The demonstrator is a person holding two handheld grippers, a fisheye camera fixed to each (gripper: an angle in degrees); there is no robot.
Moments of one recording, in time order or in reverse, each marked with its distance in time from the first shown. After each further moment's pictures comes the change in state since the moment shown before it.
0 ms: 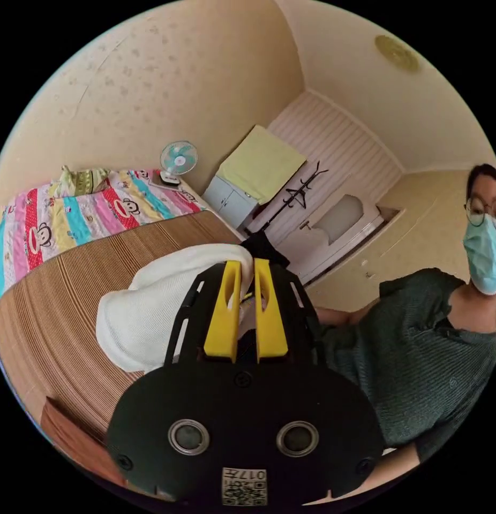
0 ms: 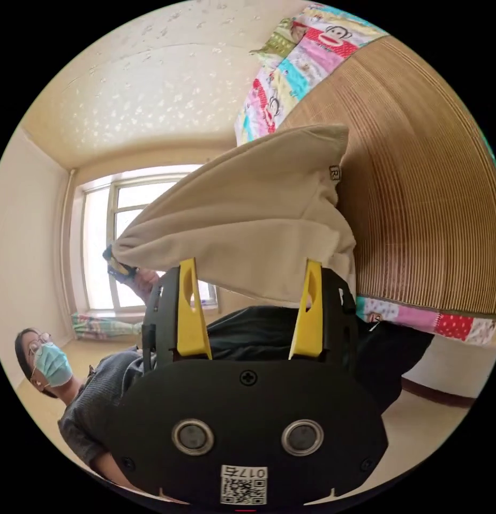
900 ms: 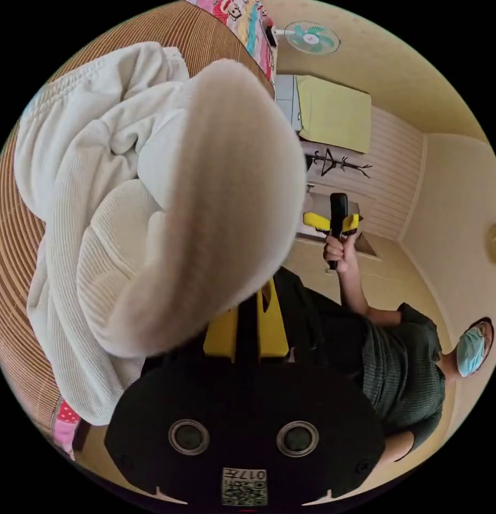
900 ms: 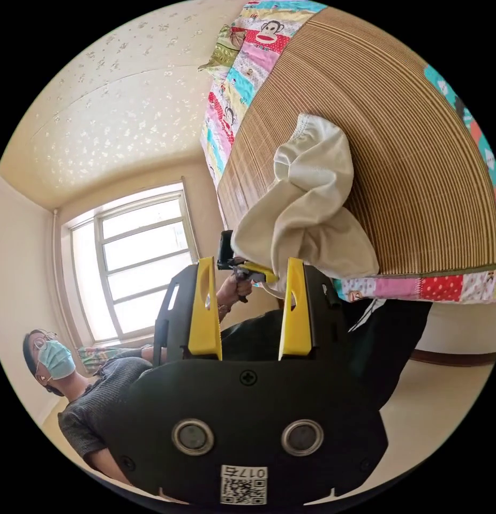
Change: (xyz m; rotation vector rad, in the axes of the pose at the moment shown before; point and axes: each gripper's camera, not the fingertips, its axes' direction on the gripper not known) left arm -0.328 0.065 0.300 -0.513 0.411 -0.500; right arm 0.104 -0.090 0.044 0.037 0.036 0.179
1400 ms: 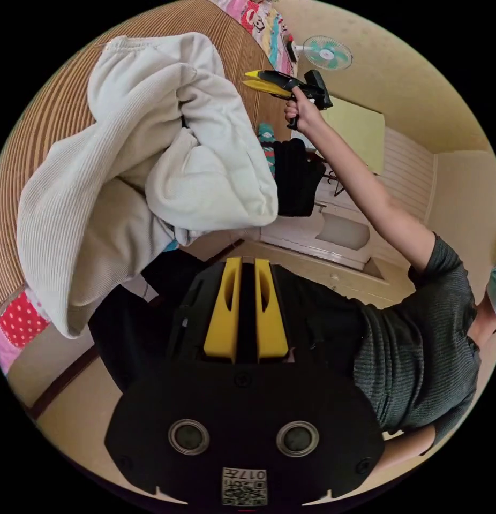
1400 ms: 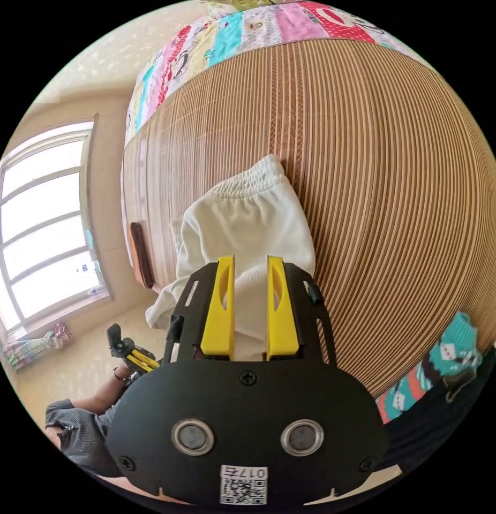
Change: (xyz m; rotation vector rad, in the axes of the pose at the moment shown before) left arm -0.031 0.149 -0.009 0.370 0.107 -0.176; right arm 0.018 -0.310 0.215 -0.286 0.635 -0.188
